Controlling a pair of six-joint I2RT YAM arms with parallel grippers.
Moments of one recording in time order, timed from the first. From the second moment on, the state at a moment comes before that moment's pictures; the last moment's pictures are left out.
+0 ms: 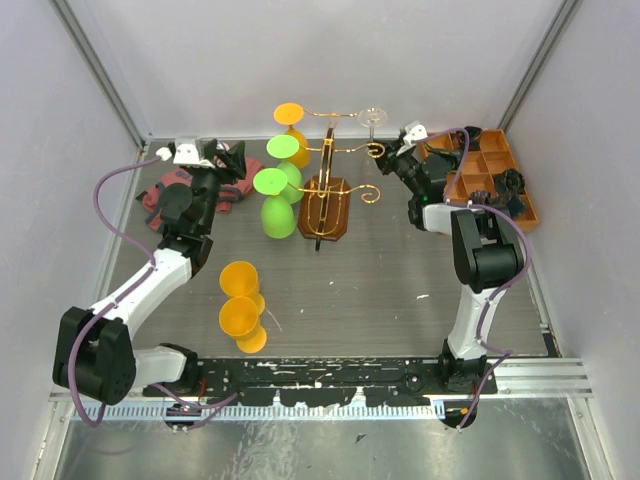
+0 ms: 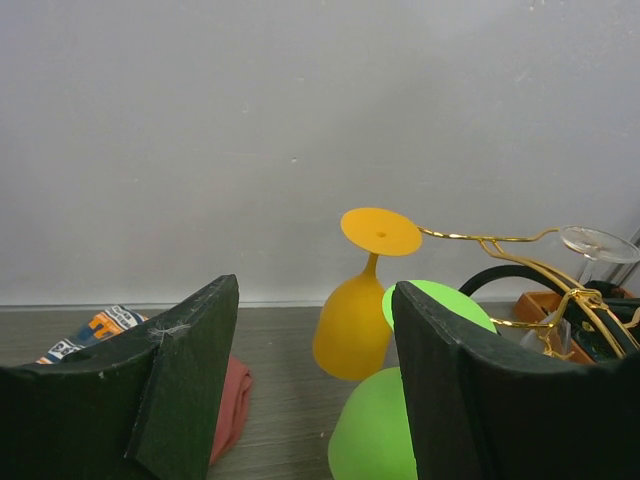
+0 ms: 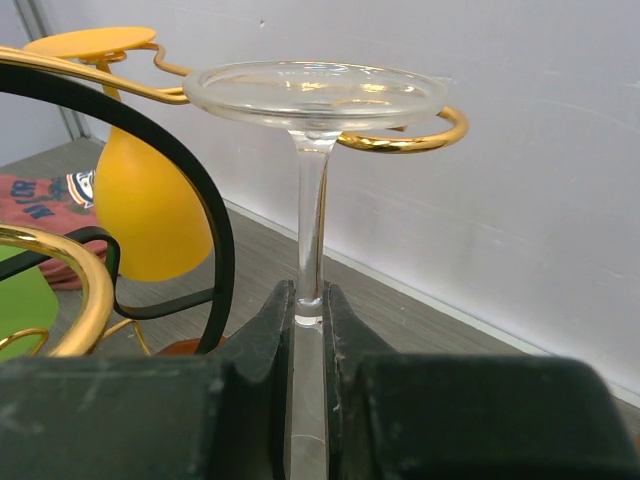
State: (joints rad) left arm -0.33 1.26 0.80 0.79 -0.15 -0.17; right arm 0.14 1.95 1.09 1.11 -0.48 0.07
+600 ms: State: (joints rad) left arm -0.33 1.30 0.78 0.81 -0.15 -0.16; right arm 0.17 2.02 1.17 1.11 -0.39 0.05
